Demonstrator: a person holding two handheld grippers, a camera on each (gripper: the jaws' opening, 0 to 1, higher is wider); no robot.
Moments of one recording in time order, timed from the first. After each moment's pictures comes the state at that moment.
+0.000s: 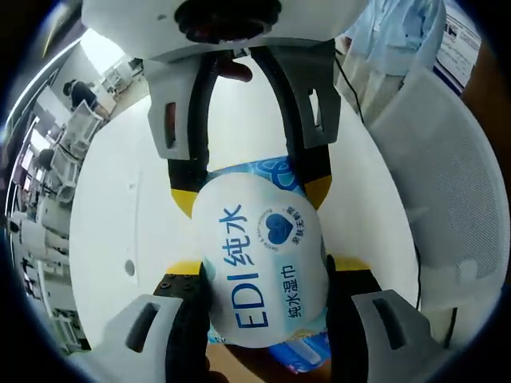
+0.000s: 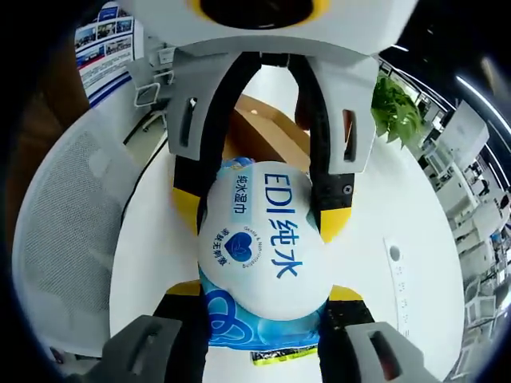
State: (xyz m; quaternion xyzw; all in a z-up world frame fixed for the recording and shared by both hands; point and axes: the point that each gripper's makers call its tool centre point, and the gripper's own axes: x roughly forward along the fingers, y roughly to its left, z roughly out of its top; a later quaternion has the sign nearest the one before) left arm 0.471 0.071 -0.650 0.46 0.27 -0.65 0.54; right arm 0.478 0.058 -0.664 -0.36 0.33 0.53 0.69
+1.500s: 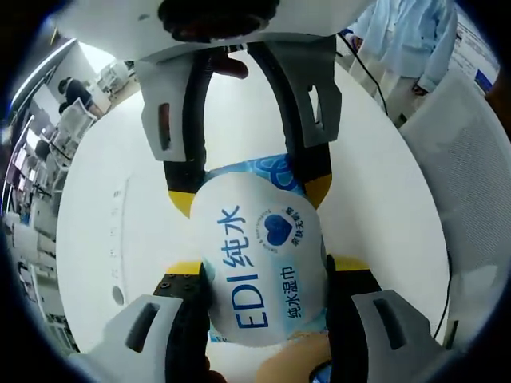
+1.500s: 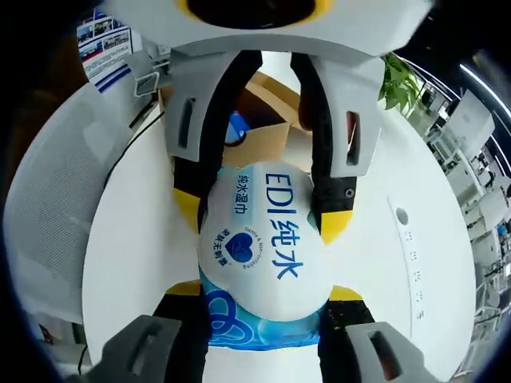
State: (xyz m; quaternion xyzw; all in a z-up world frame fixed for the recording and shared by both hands) left arm 0.511 0.019 -0.713 0.44 0.28 -0.66 0.54; right arm 0.510 0.007 -0.720 -0.36 0.36 0.54 0.67
